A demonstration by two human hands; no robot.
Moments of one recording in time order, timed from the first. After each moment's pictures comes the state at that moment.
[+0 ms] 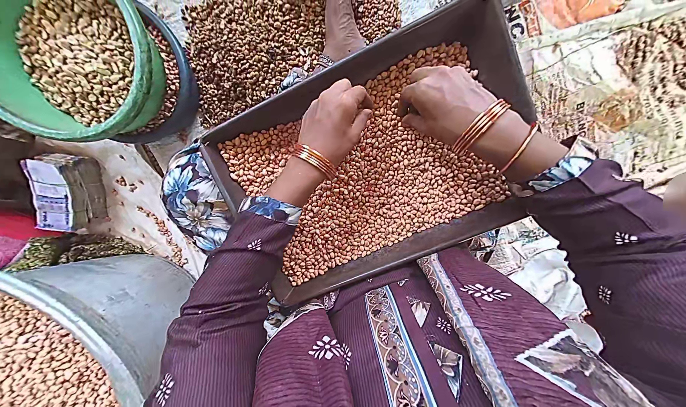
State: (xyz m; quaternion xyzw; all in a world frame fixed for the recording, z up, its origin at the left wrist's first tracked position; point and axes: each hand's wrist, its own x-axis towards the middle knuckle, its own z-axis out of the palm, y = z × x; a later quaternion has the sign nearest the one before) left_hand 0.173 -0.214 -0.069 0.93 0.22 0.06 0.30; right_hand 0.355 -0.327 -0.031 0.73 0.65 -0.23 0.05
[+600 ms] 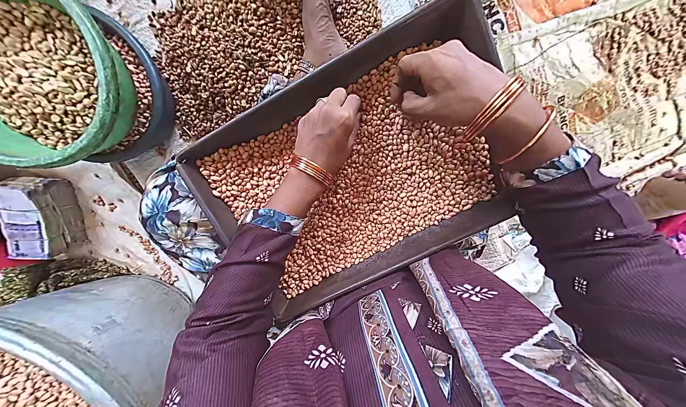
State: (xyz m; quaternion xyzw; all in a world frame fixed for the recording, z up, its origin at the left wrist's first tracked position) left_hand 0.190 -0.227 -0.087 0.96 0.21 0.06 0.19; right_hand 0.383 -0.327 -0.016 0.75 0.59 -0.30 -0.07
